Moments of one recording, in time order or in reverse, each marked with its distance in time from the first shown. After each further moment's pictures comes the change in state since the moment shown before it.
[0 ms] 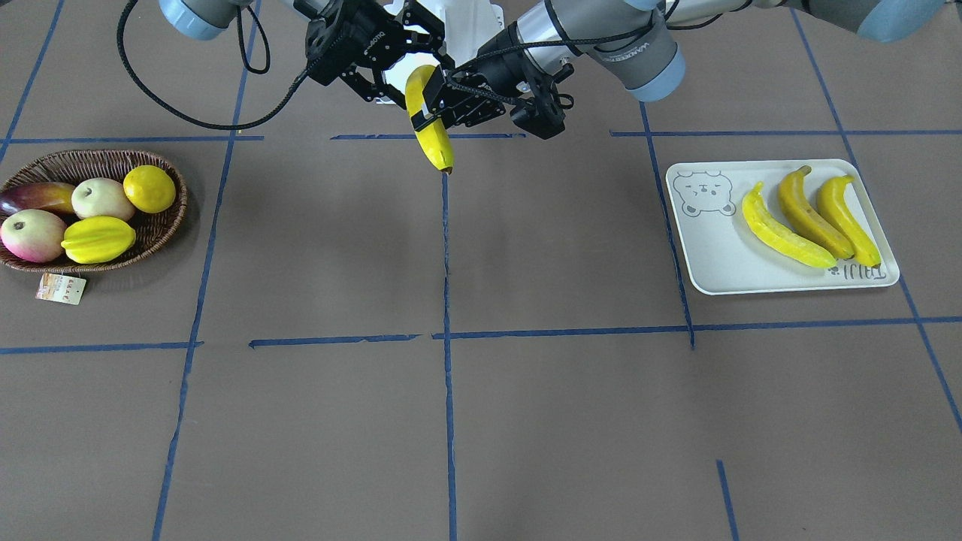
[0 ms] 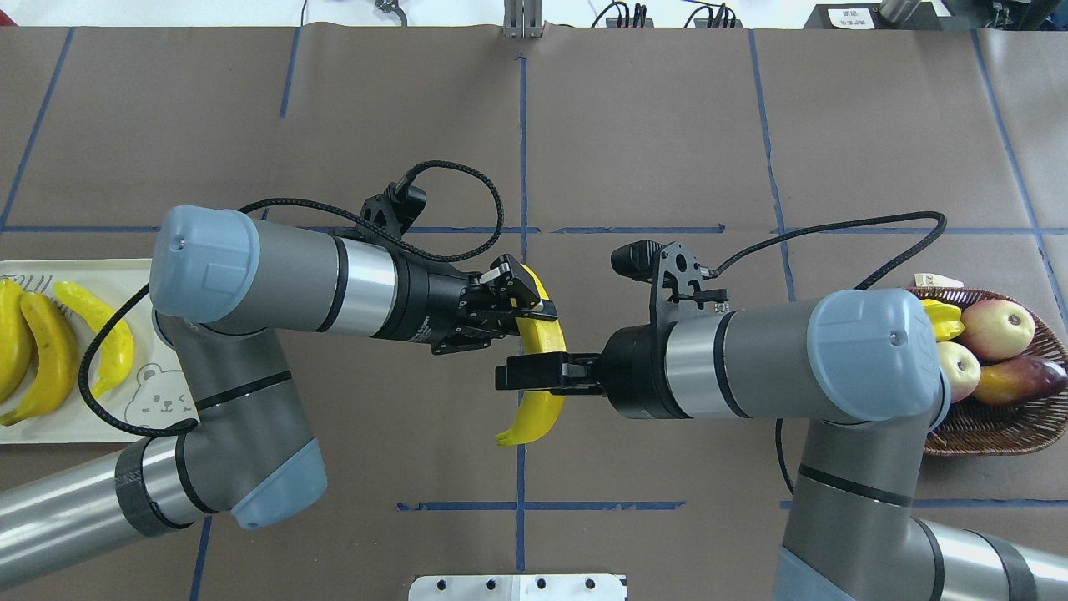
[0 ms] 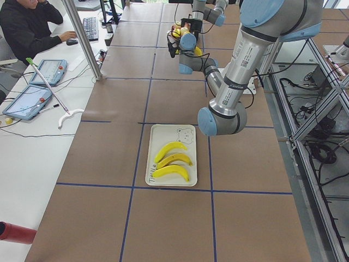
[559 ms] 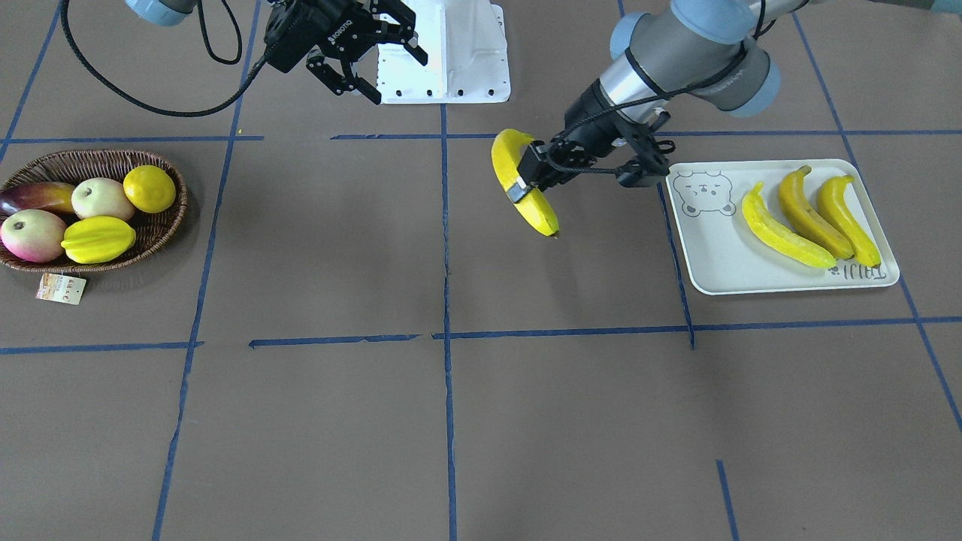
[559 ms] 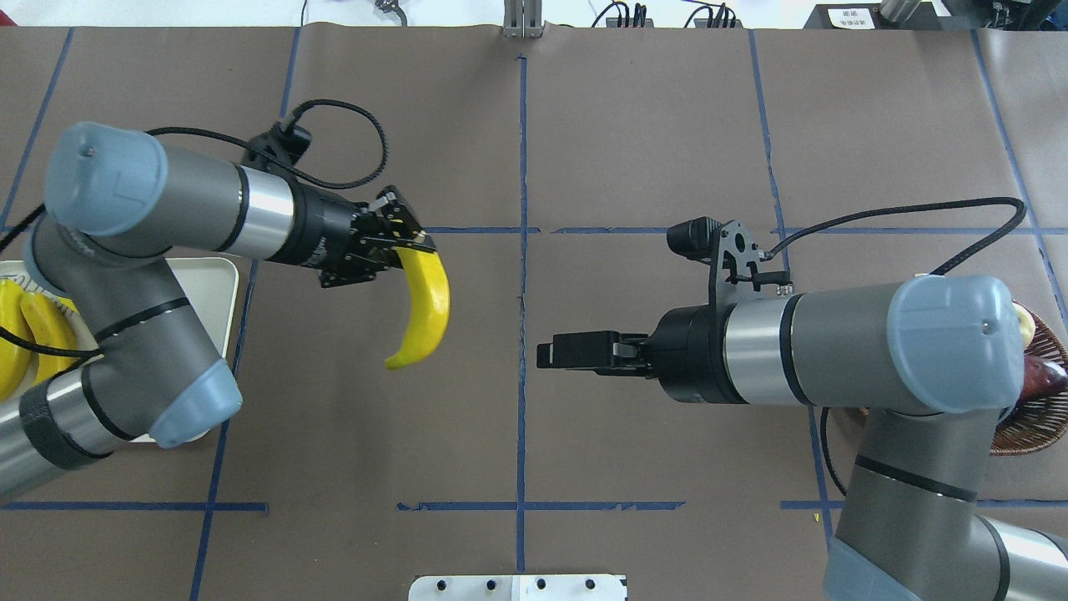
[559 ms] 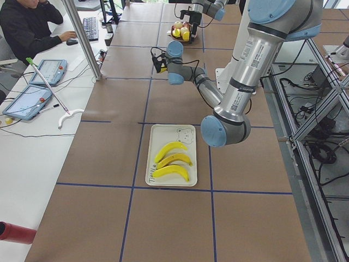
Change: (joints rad) left arm -0.196 0.156 -0.011 0.175 -0.075 0.066; right arm 0.056 -0.084 0.070 -0.007 -0.008 0.001
